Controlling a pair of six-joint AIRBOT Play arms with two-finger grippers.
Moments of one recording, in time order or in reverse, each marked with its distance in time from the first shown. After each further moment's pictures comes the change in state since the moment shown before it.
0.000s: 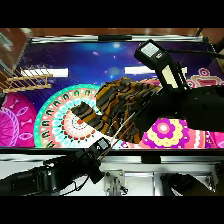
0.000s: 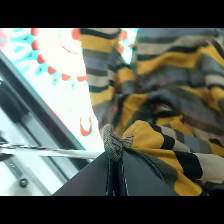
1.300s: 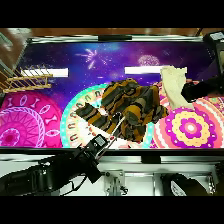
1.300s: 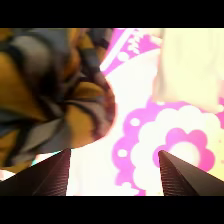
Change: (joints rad) left arm 0.013 0.018 0.042 -0.008 -0.101 -0.024; right arm -0.575 -0.070 0.002 -0.220 -0.060 -0.123
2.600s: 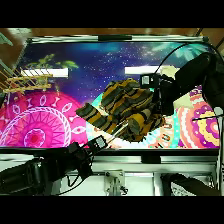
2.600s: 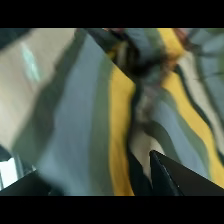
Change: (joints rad) left arm 0.098 0.011 0.043 -0.007 -0.143 0.322; right arm 0.141 -0.293 -0.003 0.315 -0.173 -1.013
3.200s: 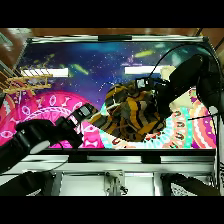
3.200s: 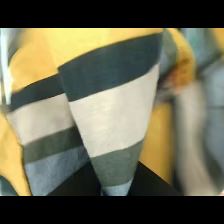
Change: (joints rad) left arm 0.421 -0.011 0.056 0.044 0.058 0.277; right arm 0.018 -0.015 -0.002 0.027 -0.008 -0.001
